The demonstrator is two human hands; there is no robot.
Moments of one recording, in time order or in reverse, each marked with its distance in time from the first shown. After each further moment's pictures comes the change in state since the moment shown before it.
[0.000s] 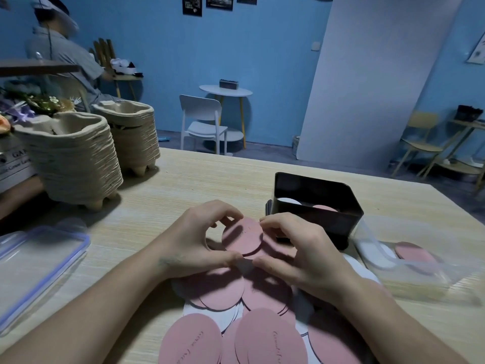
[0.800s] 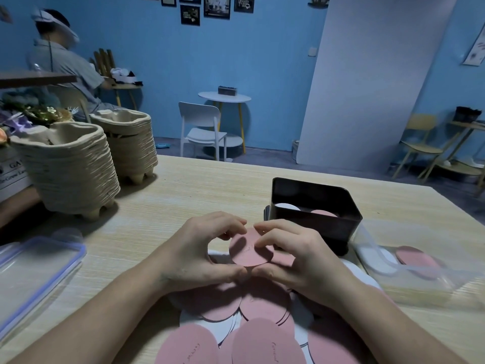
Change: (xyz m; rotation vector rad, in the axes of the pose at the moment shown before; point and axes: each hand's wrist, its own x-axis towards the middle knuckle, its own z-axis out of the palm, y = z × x) left_hand 0.001 0.006 0.008 -0.051 0.024 0.084; right_hand 0.002 0.011 0.003 0.091 0.008 -0.050
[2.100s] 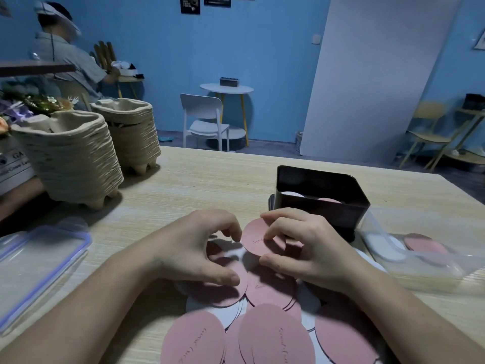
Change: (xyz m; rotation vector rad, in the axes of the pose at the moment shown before) left_hand -0.005 0.005 -0.019 0.139 -0.330 -0.221; right_hand -0.001 -0.003 -0.007 -0.048 -0.076 0.038
